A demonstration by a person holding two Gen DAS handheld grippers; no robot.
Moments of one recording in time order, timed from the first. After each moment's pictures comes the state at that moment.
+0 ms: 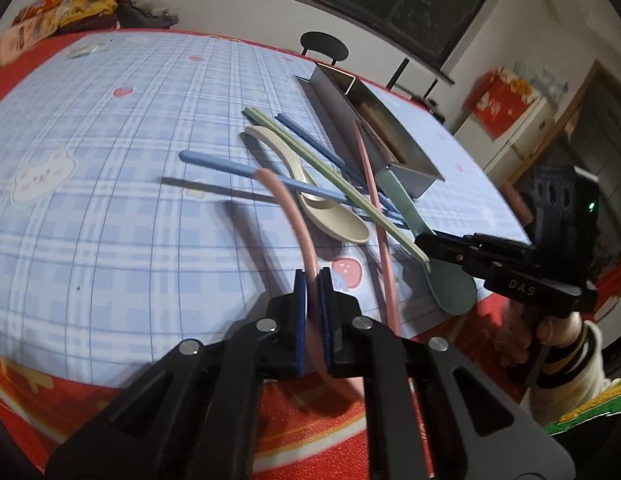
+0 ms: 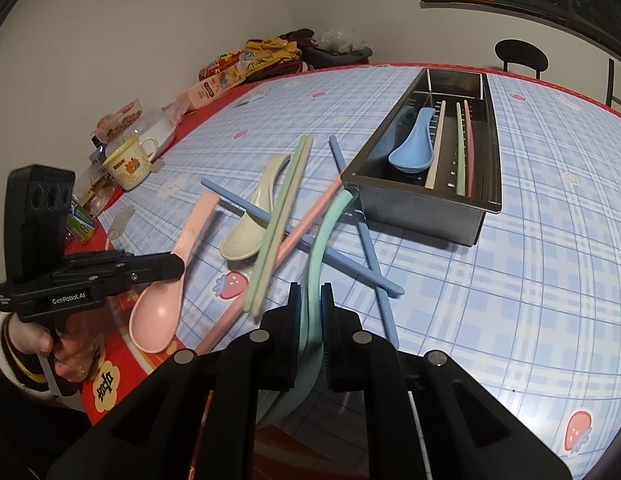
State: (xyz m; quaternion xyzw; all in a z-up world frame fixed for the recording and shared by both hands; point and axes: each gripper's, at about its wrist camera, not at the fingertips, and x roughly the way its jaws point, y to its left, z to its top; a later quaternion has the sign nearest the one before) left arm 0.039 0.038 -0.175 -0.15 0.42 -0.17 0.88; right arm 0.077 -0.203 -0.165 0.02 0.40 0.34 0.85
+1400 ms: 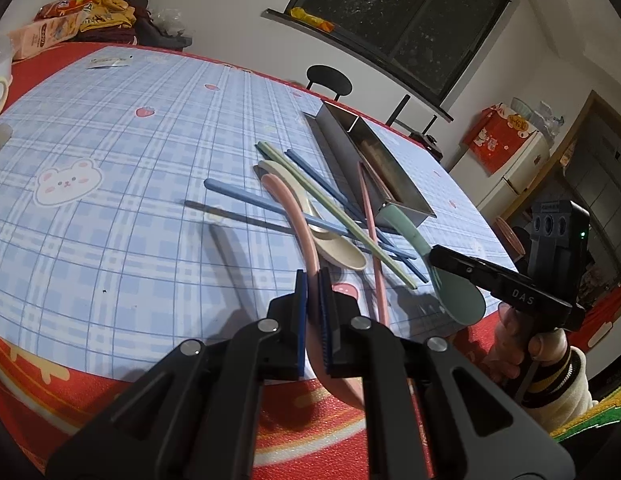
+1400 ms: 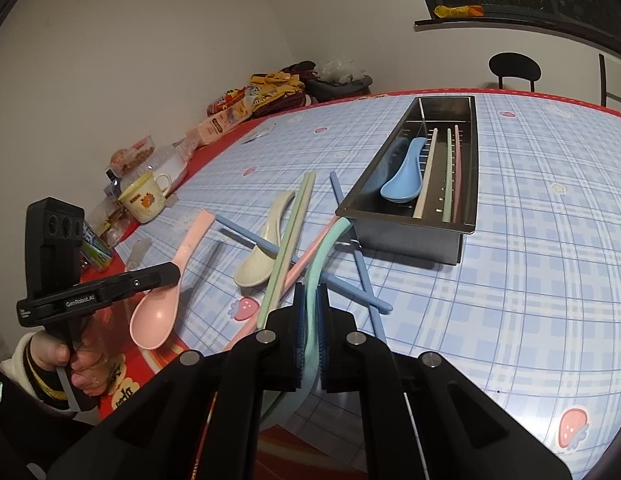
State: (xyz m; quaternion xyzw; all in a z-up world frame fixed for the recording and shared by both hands) left arm 0.019 0.059 -0.157 -0.17 0.37 -0.16 0.90; right arm 0.072 -0.226 -0.151 0.07 0.36 0.36 0.86
